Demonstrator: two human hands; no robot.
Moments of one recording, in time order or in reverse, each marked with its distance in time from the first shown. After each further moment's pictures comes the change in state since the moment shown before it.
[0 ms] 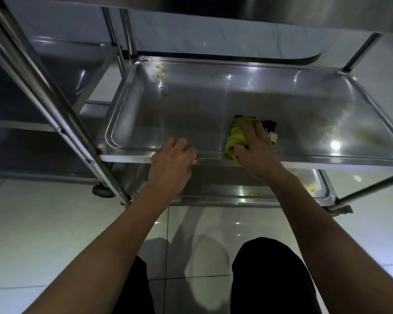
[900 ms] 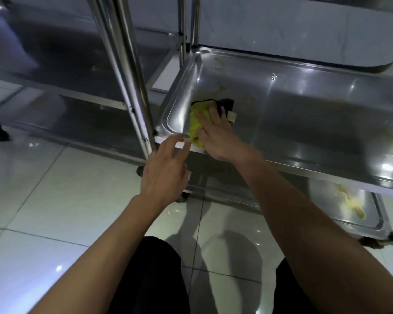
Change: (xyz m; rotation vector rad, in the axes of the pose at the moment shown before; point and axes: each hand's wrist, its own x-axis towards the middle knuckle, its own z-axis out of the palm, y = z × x) left_hand -0.083 -0.107 -0.037 0.073 -0.035 -0.156; right_hand 0.038 -0.172 0.122 -0.150 -0.322 -0.499
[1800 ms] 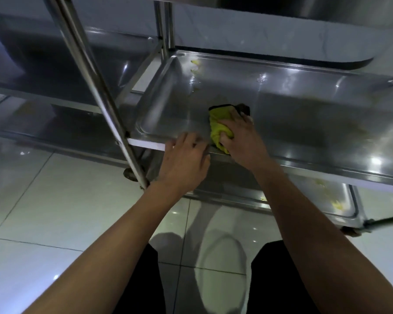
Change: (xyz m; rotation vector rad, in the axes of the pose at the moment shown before) left_hand 0.043 0.088 0.009 -0.009 -0.061 0.035; right_hand -0.070 0.086 -0.037 0.046 0.256 0.153
